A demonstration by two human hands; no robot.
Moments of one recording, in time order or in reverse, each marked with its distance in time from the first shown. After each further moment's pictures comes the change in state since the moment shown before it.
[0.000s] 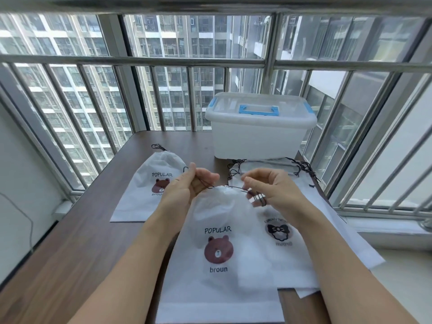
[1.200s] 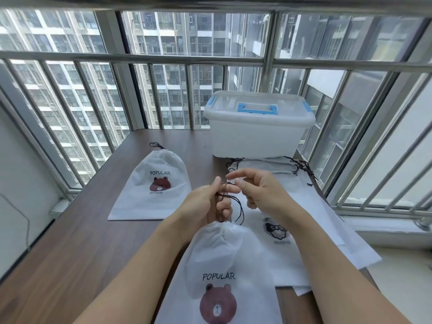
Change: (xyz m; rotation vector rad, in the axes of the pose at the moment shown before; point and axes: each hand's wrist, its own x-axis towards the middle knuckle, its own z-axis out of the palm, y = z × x) left_hand -0.005 -0.018 0.024 0.152 -0.251 -0.277; right_hand 0.006 0.009 0.015 -0.160 -0.060 -0.101
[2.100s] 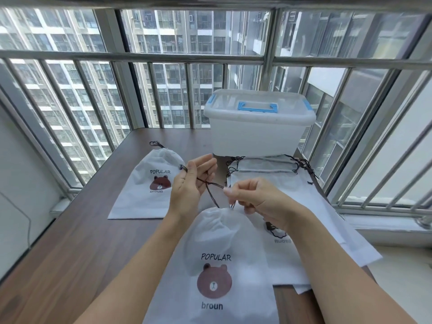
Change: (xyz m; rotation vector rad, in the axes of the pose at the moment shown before) left_hand 0.002 0.003 -0.011 -0.014 0.323 0.517; right_hand -0.010 -0.009 0.004 0.068 -0.215 0.166
